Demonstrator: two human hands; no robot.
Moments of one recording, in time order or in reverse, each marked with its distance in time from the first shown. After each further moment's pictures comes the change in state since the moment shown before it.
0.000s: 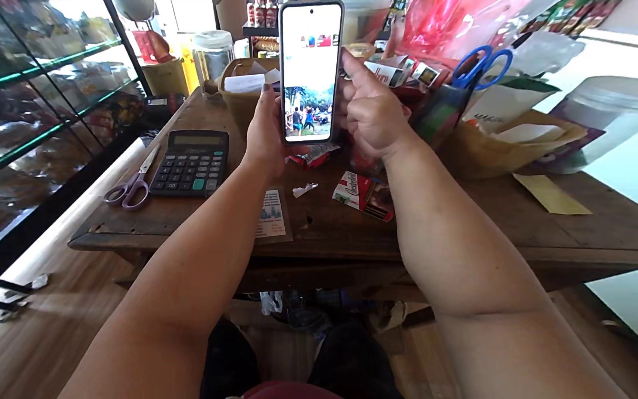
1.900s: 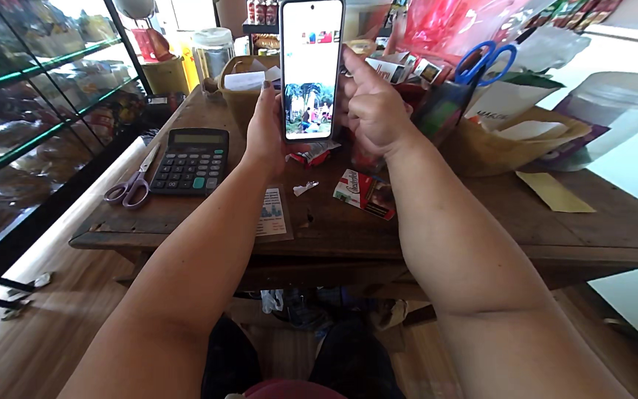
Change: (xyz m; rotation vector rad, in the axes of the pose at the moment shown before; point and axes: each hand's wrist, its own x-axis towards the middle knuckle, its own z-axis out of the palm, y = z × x) left_hand 0.001 -0.001 -0.001 0.005 -0.013 0.018; right_hand 0.000 0.000 -0.001 0.032 -0.018 0.006
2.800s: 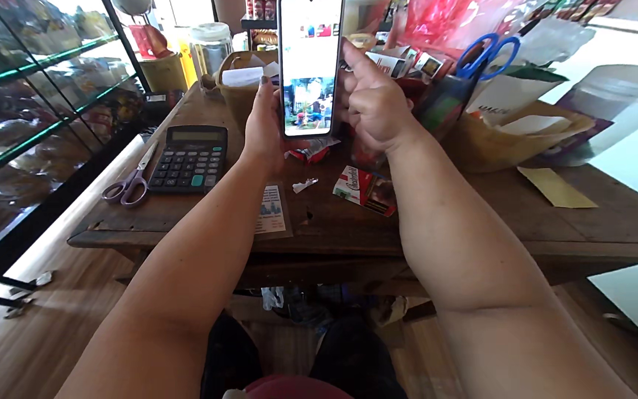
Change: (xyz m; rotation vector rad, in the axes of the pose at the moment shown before) left_hand 0.000 0.000 0.000 -0.005 -0.005 -0.007; right_hand 0.001 0.001 -0.003 0.001 -0.033 -0.009
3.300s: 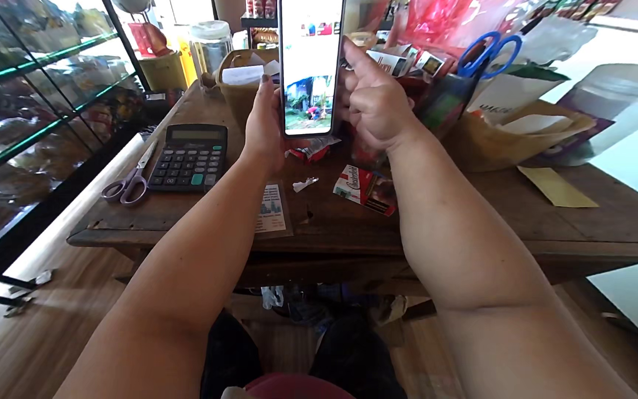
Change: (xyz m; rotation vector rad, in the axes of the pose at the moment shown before) left_hand 0.000 0.000 0.000 0.005 -0.006 0.004; right_hand 0.000 -0.001 0.001 -0.008 0.011 0.019
